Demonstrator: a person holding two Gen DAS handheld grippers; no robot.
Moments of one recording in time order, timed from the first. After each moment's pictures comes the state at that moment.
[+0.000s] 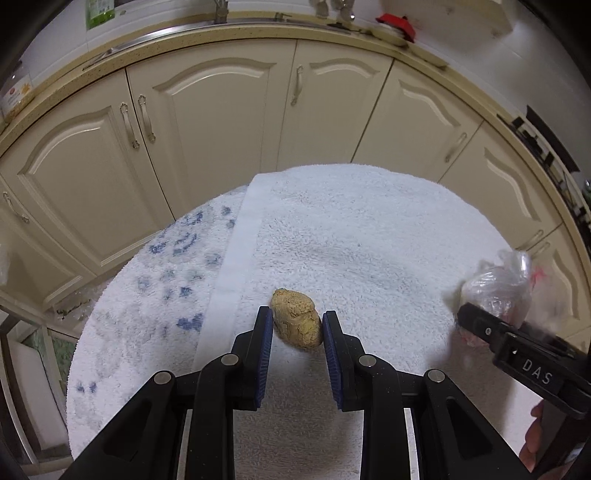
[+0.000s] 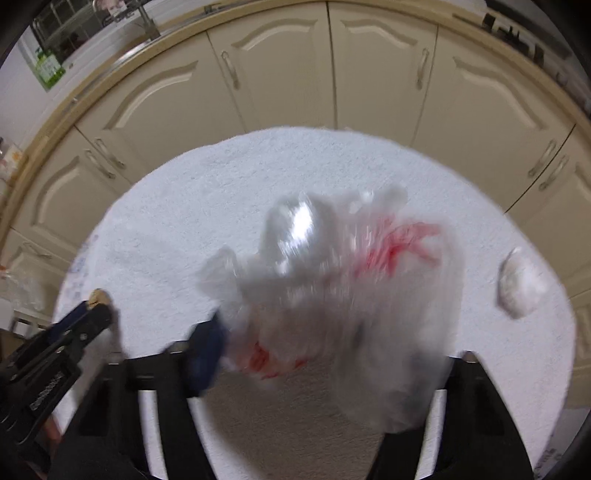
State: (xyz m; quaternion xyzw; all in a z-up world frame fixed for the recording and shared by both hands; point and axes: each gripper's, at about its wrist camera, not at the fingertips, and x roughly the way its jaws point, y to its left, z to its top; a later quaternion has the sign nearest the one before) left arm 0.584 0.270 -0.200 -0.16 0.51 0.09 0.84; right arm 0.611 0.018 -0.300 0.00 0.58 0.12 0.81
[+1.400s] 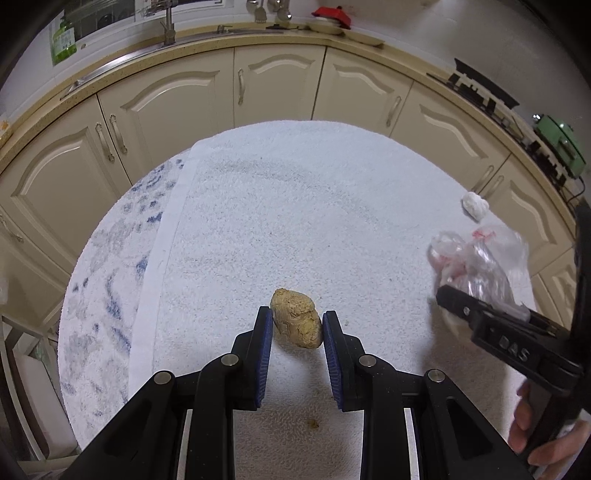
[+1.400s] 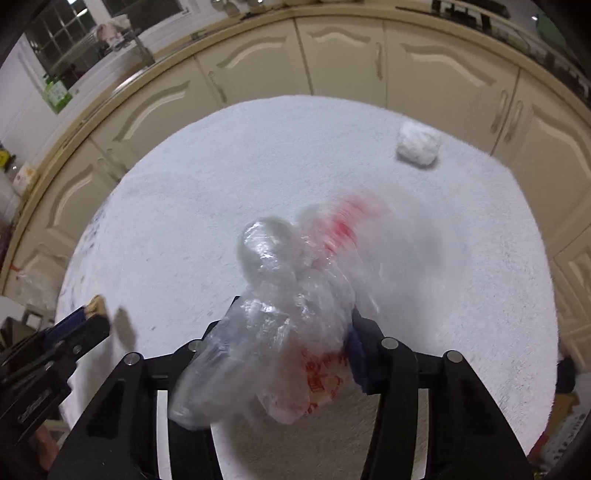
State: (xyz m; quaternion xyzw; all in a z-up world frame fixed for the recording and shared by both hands) left arm 0.446 0.187 -0.157 -0.10 0.50 0.02 0.86; right arm 0.500 -0.048 -0.285 0.06 0.56 0.12 0.82
